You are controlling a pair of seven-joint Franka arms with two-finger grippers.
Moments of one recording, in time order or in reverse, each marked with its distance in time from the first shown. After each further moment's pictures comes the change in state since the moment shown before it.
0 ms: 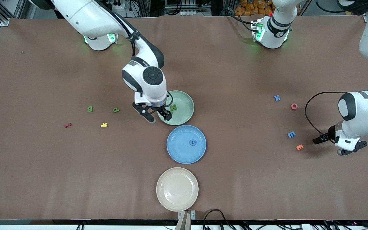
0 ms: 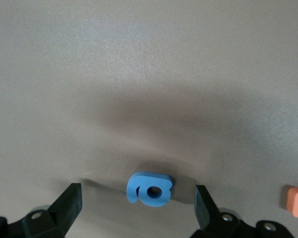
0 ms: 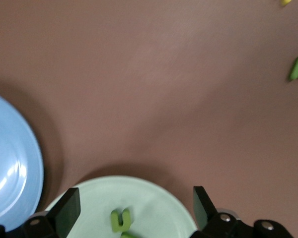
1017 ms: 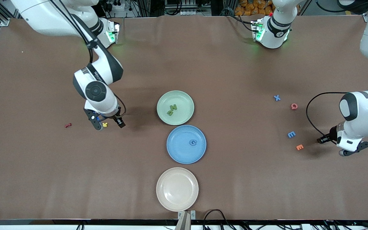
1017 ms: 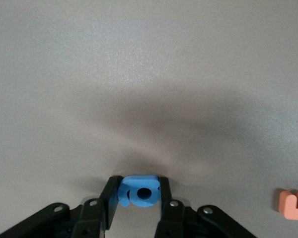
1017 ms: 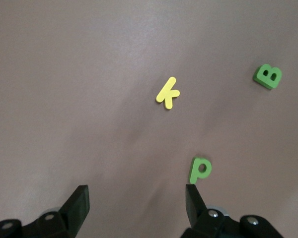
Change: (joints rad) left arm 0.001 -0.003 -0.003 0.012 -0.001 -0.005 0.000; right arm -0.428 -0.137 0.098 -0.263 0.006 0.048 -0.076
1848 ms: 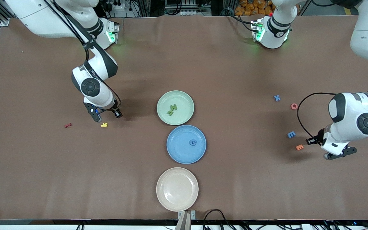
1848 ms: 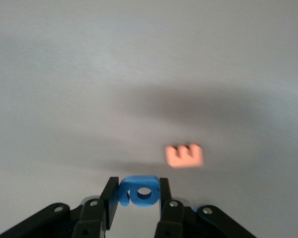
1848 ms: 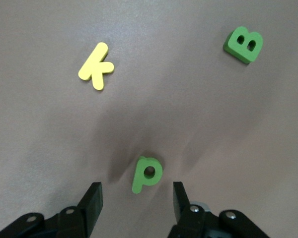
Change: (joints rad) left arm -0.139 -0.070 -0.017 0.020 0.000 -0.124 0.000; right arm -0.107 -0.016 0.045 -0.217 0.000 0.150 -0.017
